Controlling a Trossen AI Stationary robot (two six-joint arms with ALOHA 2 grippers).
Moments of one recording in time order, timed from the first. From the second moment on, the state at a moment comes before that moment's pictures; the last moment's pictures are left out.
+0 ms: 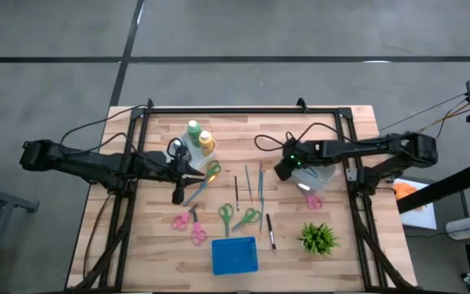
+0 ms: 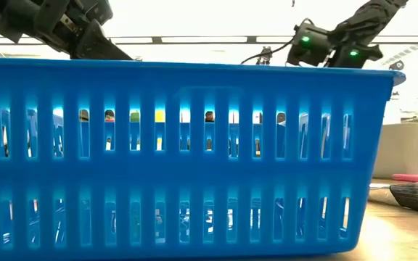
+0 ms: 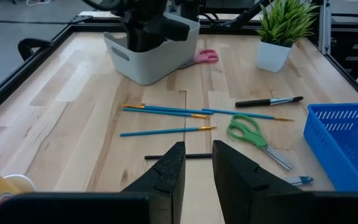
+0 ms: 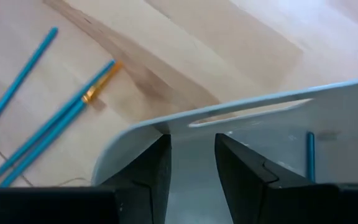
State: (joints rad) left arm -0.04 0.91 0.47 0.01 -0.06 -0.03; right arm -0.22 1.40 0.70 -0.38 0.23 0.64
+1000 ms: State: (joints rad) left arm -0.04 0.91 0.47 -0.01 -0.06 -0.03; right arm -0.22 1.57 1.01 -0.56 0.23 0.52
